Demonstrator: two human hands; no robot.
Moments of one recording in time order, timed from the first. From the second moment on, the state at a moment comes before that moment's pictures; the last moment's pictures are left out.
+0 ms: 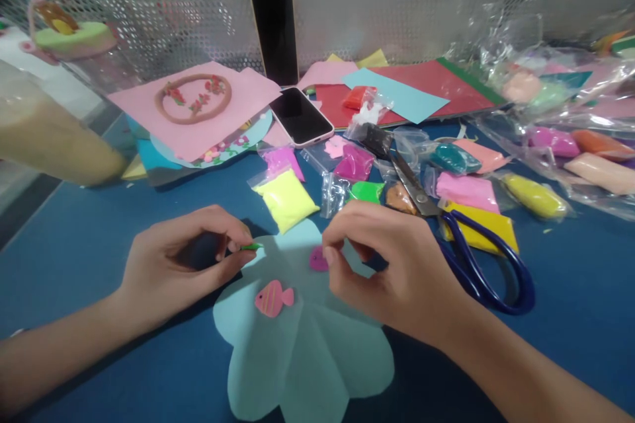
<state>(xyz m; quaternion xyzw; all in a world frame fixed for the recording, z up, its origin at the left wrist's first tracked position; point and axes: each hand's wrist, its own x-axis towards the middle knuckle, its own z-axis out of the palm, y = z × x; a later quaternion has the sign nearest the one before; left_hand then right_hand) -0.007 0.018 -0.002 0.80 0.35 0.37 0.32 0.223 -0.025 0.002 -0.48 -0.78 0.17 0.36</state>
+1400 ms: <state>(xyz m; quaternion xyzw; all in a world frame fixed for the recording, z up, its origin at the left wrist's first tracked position) -0.008 0.017 -0.003 0.80 0.35 0.36 0.33 0.229 -0.020 0.000 -0.51 -0.77 0.21 0.32</state>
